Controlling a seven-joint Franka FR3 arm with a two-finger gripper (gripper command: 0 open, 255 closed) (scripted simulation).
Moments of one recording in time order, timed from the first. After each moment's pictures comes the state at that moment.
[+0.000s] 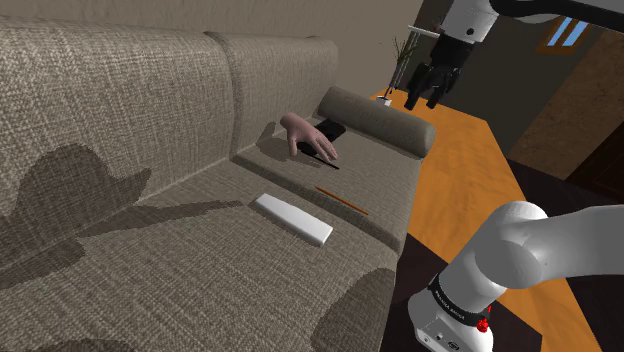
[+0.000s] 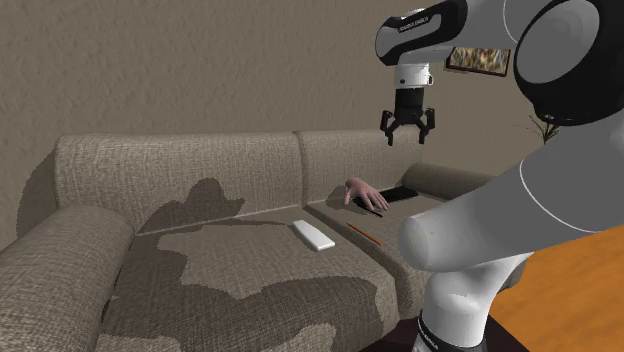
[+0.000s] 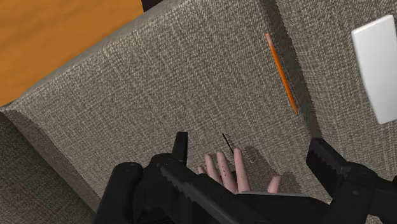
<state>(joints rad) 0.01 -0.78 -0.07 -2.26 -0.11 1.57 0.13</state>
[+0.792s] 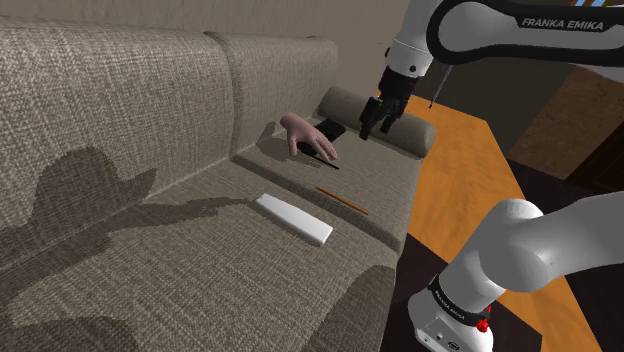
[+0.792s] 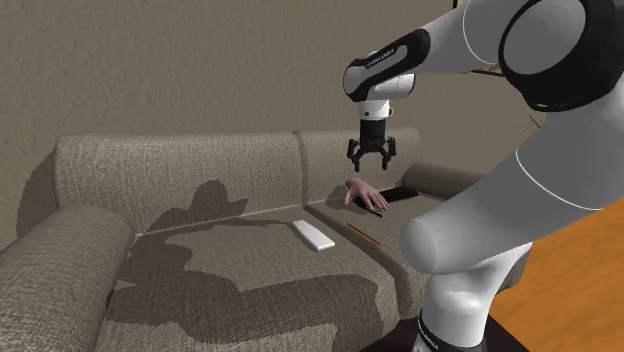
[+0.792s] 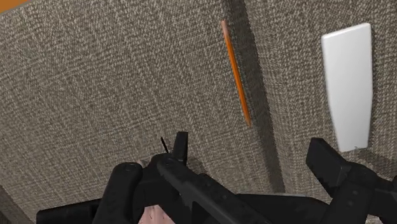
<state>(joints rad) 0.11 -0.66 0.02 -2.40 -0.04 1.80 0.14</state>
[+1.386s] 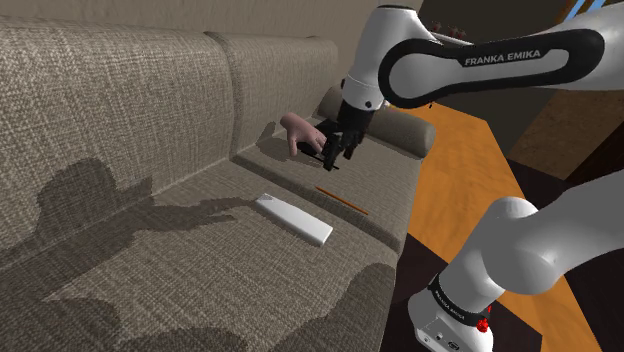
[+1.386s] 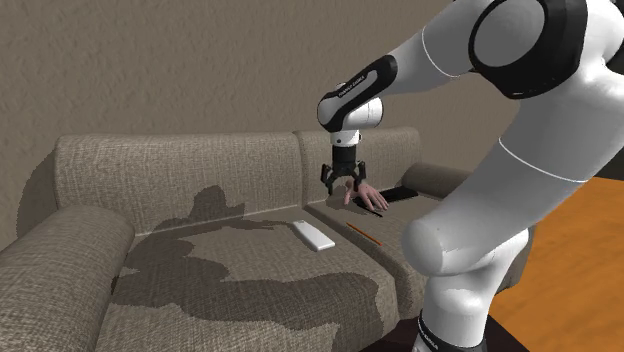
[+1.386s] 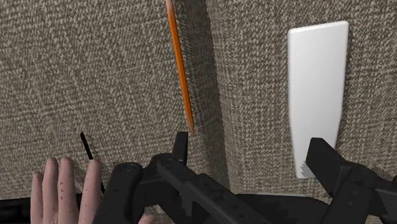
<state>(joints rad) 0.20 -0.49 0.11 -2.47 0.02 2.01 0.15</state>
